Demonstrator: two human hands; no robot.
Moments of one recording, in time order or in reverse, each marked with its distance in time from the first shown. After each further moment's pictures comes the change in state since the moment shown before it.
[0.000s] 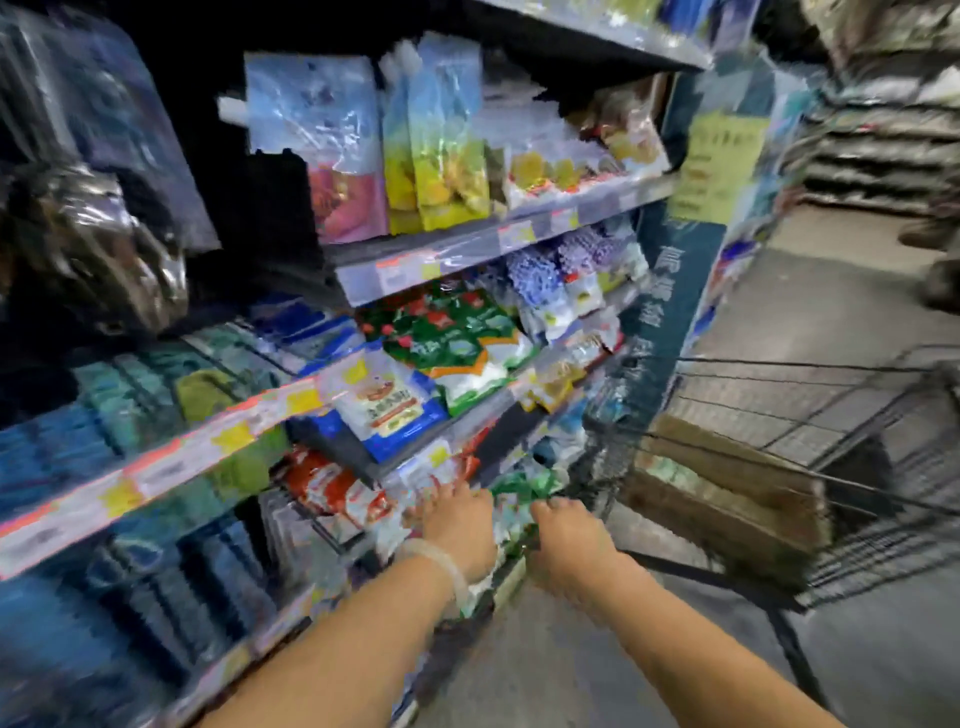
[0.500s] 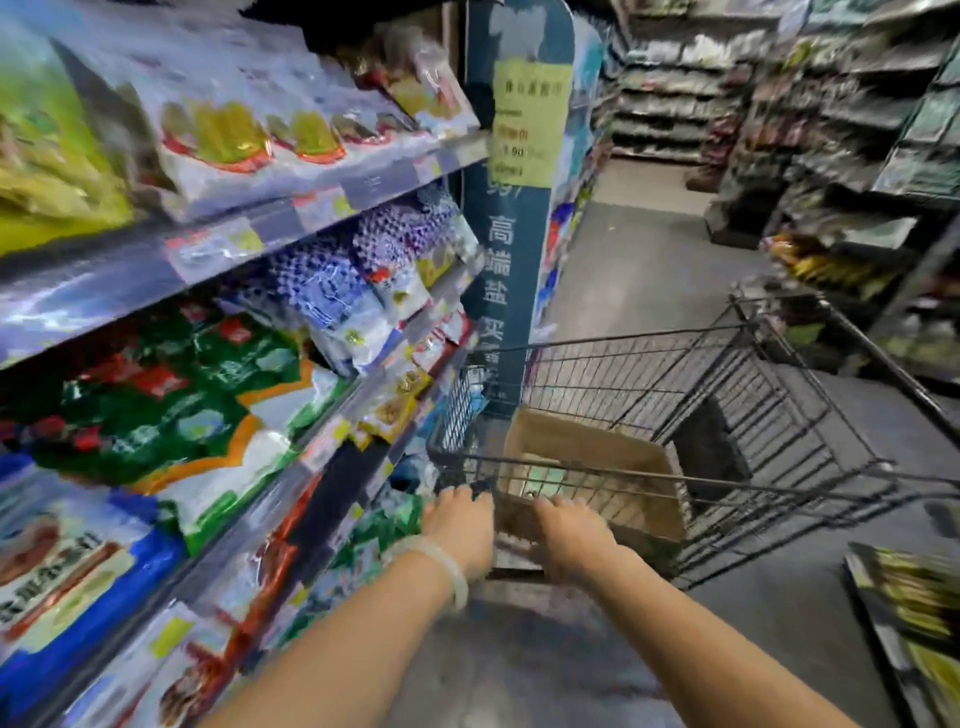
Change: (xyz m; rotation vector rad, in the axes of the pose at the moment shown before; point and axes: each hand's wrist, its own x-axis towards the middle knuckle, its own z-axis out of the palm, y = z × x) left_hand 0.237 0.187 -0.004 0.043 -0.135 0.354; right_hand 0.118 0.244 -0.008 0.130 -0.107 0.359
